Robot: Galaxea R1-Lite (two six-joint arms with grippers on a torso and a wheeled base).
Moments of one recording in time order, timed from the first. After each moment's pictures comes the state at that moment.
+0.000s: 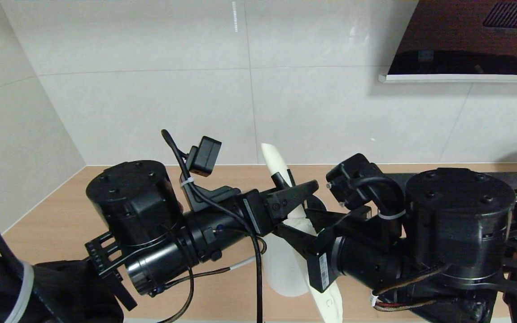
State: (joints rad) left arm -0.73 1.75 -0.64 -1.16 -0.22 -0.66; right arm 1.01 1.65 -0.79 -0.66 -0.27 0.10
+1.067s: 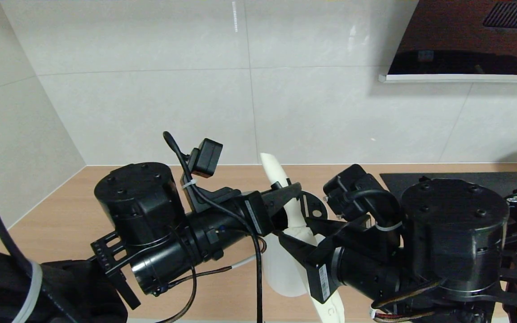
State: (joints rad) left arm -0.72 1.76 -0.63 -1.15 -0.19 -0.63; right arm 1.03 1.65 -0.77 -0.66 -0.27 0.09
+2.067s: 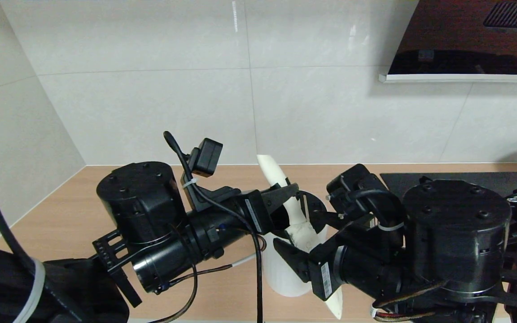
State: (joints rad) left arm -0.72 1.77 -0.64 -1.15 -0.19 -0.63; right arm 1.02 1.65 -0.76 -0.66 -0.31 0.09
